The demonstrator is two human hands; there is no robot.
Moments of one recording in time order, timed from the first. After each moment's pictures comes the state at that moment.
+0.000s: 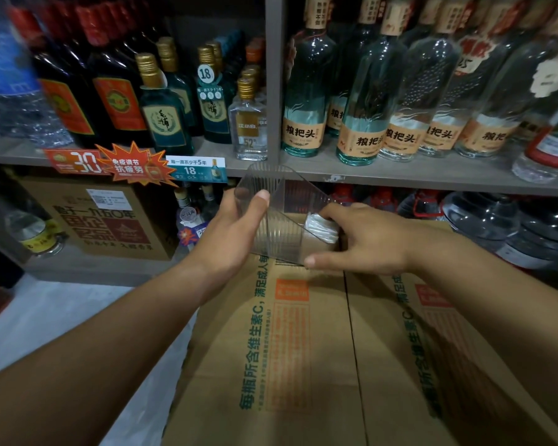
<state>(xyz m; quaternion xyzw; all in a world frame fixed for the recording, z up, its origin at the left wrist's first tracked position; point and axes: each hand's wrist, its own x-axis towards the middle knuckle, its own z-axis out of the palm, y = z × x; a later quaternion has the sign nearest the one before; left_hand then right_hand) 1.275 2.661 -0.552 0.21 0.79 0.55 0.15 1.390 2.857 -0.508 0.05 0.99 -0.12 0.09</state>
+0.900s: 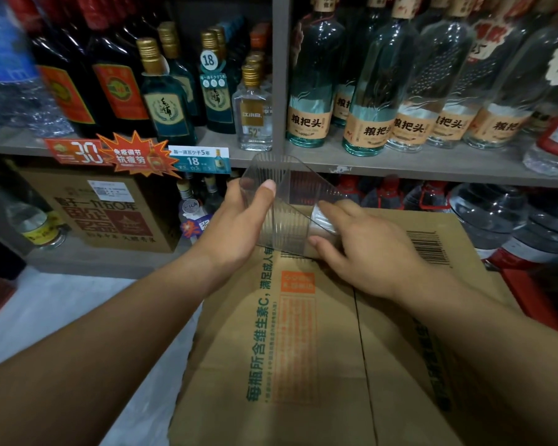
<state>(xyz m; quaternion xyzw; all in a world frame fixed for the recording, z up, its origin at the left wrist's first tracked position) 1.274 2.662 -0.552 0.22 0.80 0.54 0.14 1.398 2.832 -0.551 0.09 0.99 -0.04 -0.10</state>
